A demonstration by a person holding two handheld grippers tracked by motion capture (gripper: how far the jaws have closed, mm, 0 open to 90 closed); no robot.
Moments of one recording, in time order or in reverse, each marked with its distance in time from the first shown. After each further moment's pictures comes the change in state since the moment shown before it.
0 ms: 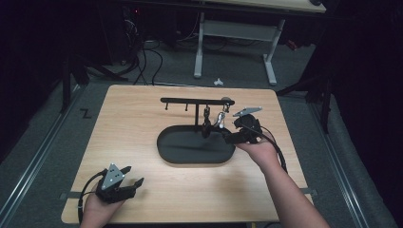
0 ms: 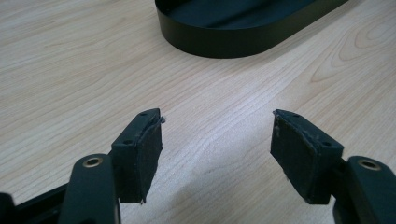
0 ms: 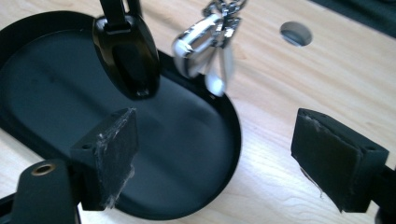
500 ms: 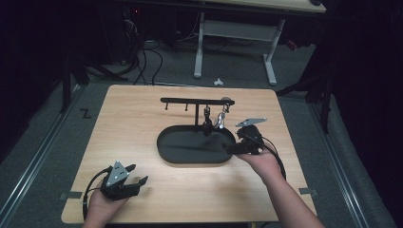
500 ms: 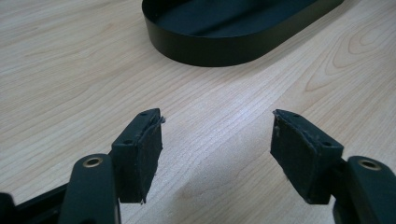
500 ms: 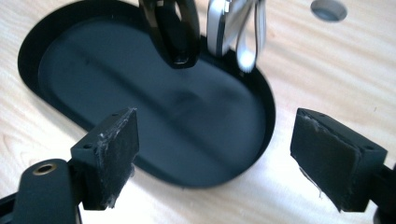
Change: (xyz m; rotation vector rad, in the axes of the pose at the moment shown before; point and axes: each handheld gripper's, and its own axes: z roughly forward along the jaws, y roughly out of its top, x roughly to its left) left arm -0.002 0.006 0.011 0.004 -0.029 0.014; right arm 0.009 -0.034 -0.007 -0.012 0.087 0.047
